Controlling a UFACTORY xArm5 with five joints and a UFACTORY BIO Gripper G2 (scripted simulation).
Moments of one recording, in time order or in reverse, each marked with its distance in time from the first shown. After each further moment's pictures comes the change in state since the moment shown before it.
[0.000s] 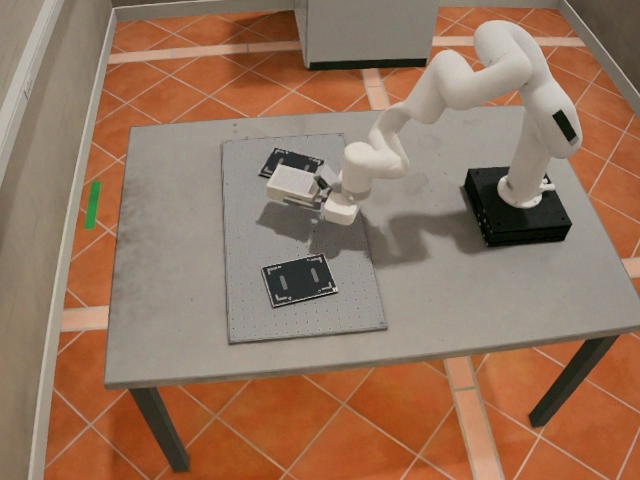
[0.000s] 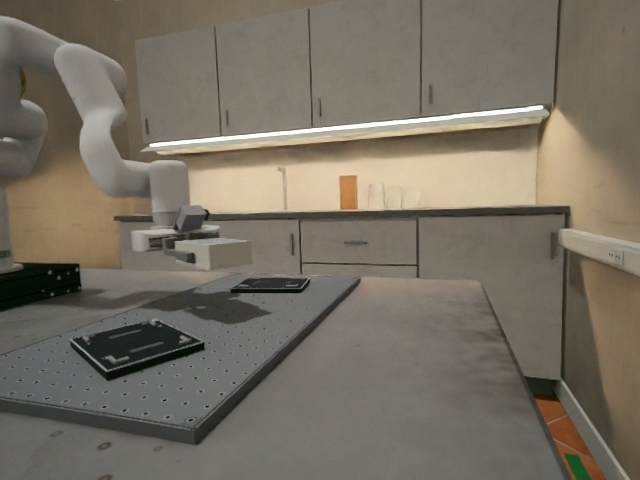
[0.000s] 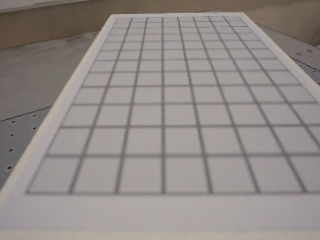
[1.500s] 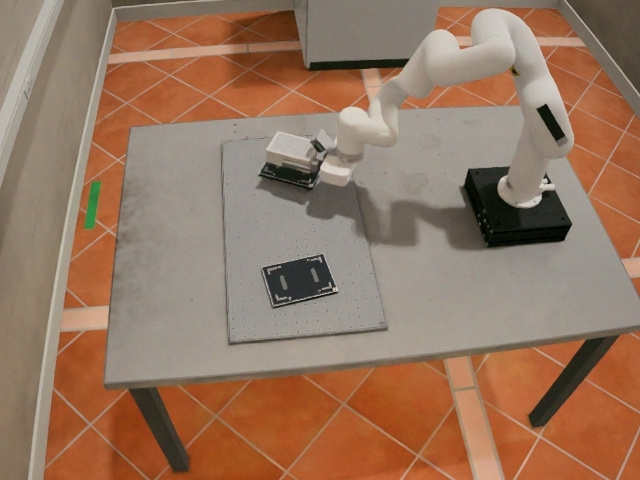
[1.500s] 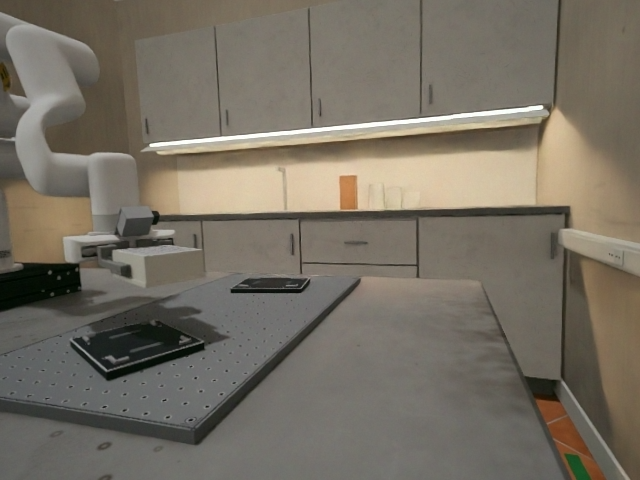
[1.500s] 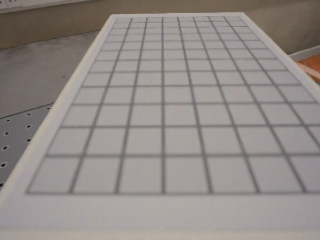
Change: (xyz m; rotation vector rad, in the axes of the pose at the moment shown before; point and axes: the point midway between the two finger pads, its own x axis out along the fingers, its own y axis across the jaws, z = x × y) arm 0.053 -0.120 0.001 0.002 -0.002 0.001
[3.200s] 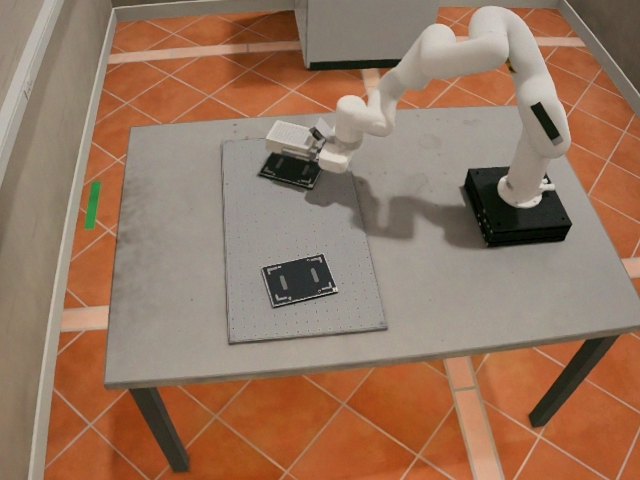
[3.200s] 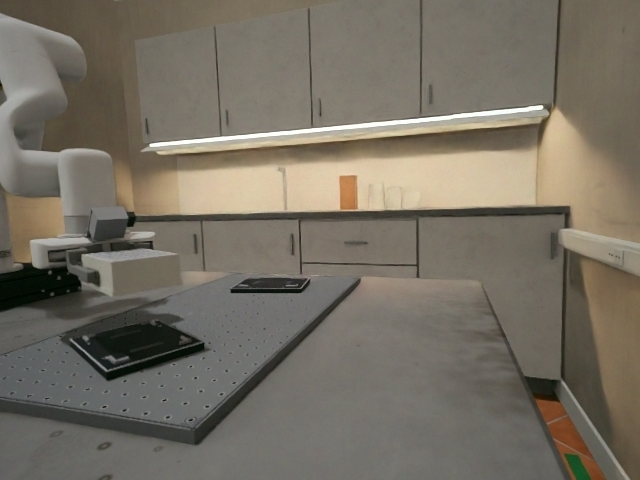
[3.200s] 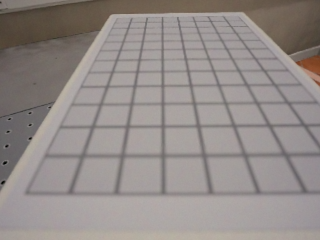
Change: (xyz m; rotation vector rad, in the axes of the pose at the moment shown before) arm 0.019 -0.044 0.000 0.000 -0.001 0.000
